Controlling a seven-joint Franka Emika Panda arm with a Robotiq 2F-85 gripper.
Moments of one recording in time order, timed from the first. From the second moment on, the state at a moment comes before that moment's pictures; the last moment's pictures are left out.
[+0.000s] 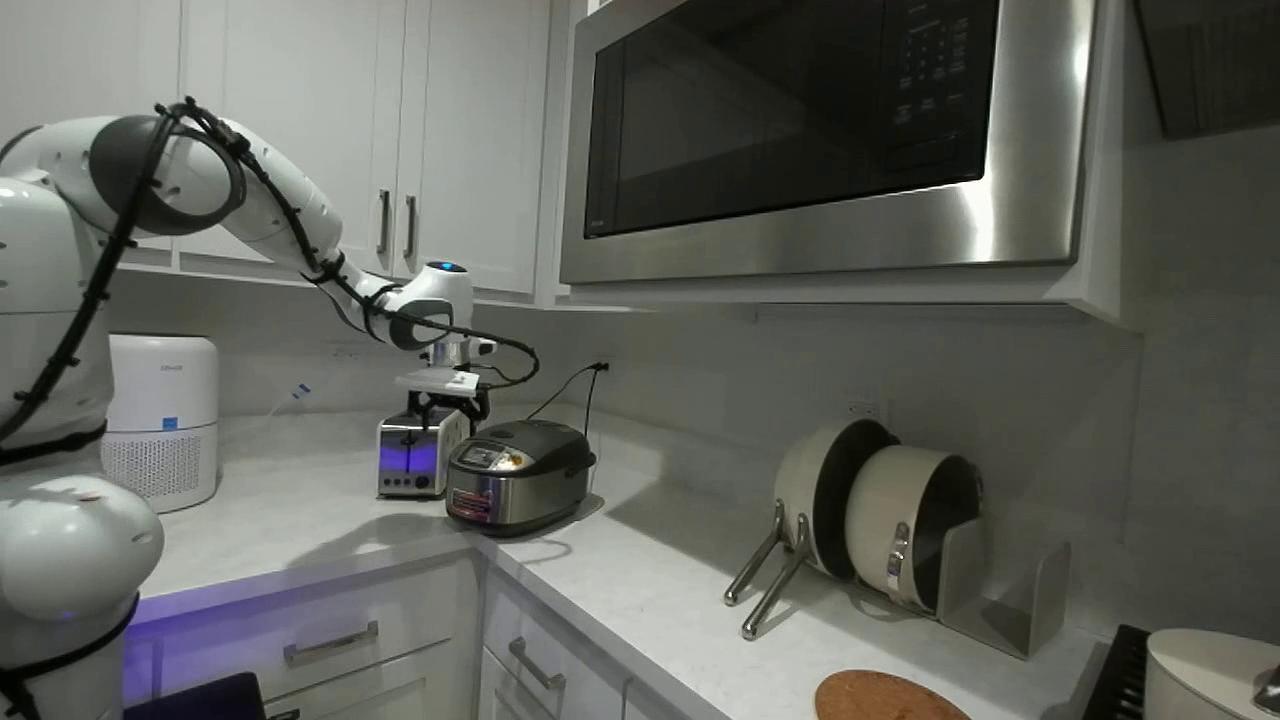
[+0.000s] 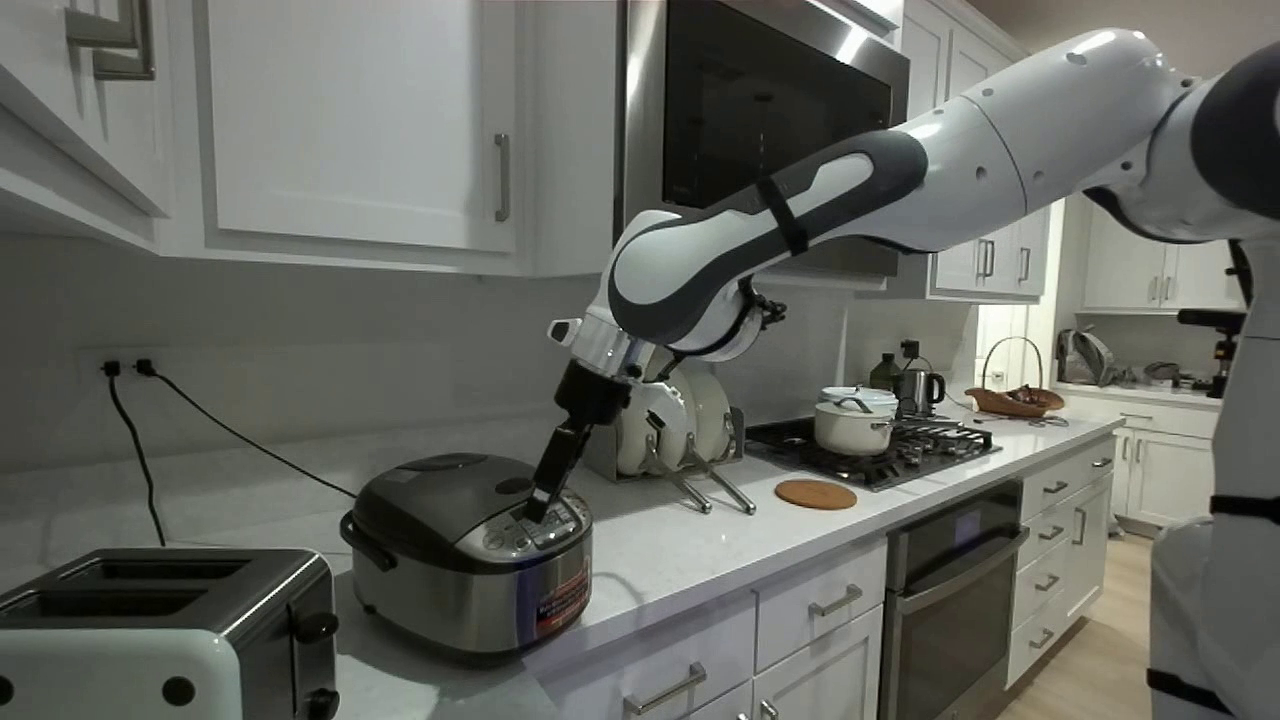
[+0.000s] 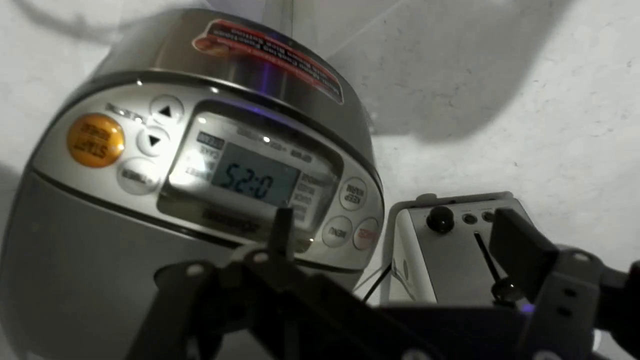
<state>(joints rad) 0.34 -0.10 0.16 -2.19 0.30 2.43 -0.59</state>
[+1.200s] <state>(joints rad) 0.35 0.01 0.32 -2.07 0.32 2.43 -0.62</state>
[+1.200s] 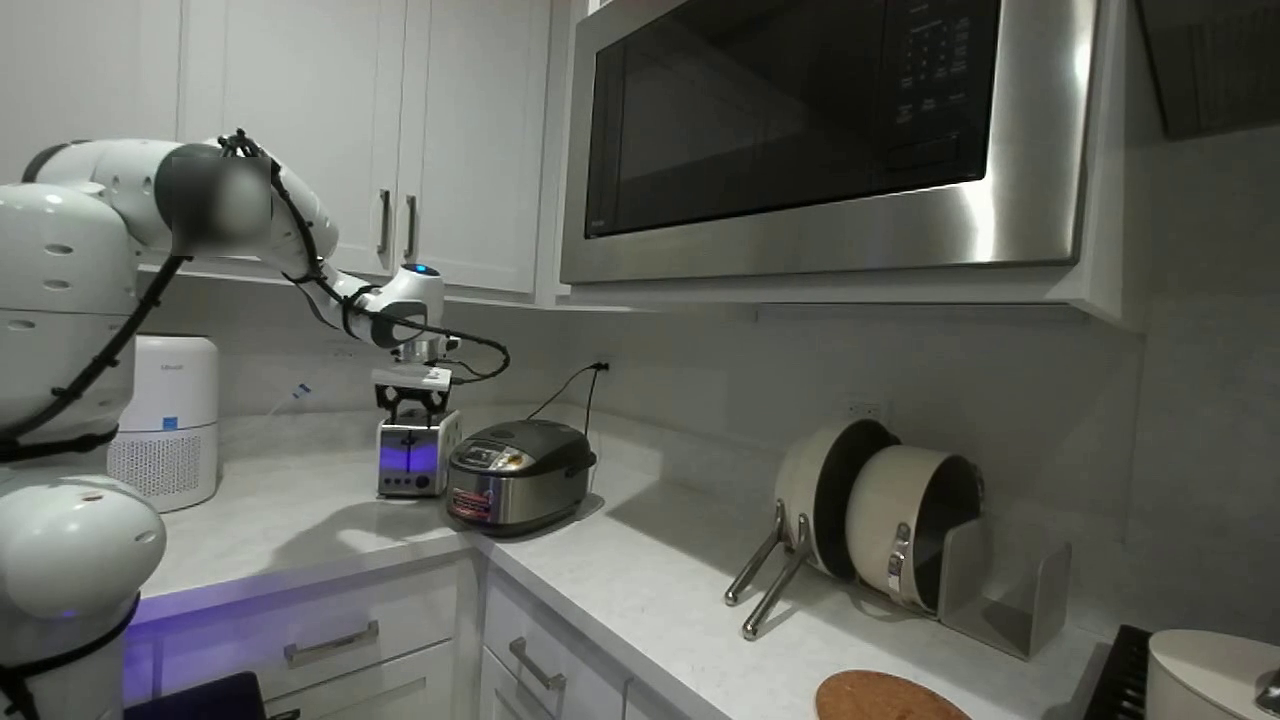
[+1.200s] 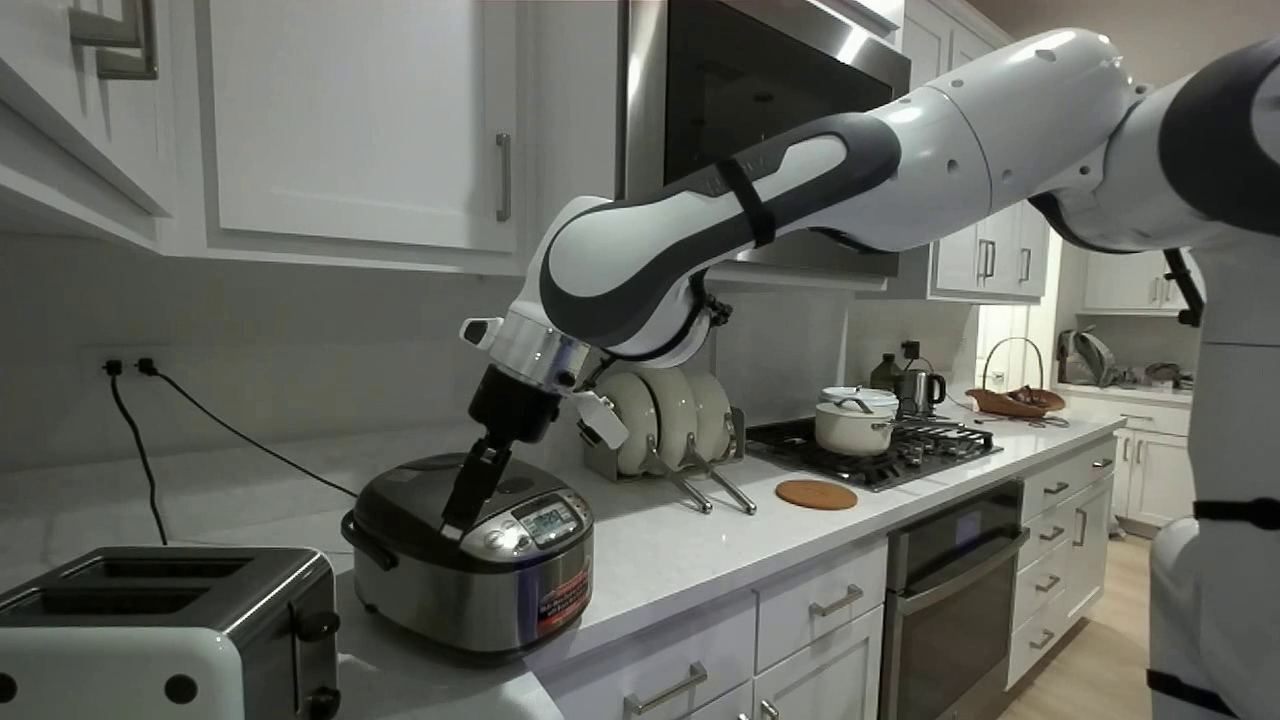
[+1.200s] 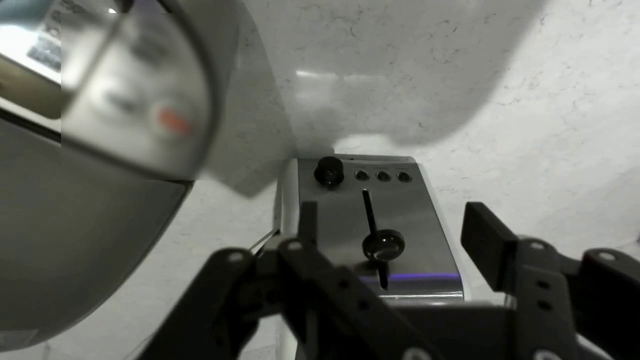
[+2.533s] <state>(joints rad) 0.35 0.26 0.39 -1.83 0.27 2.43 -0.62</state>
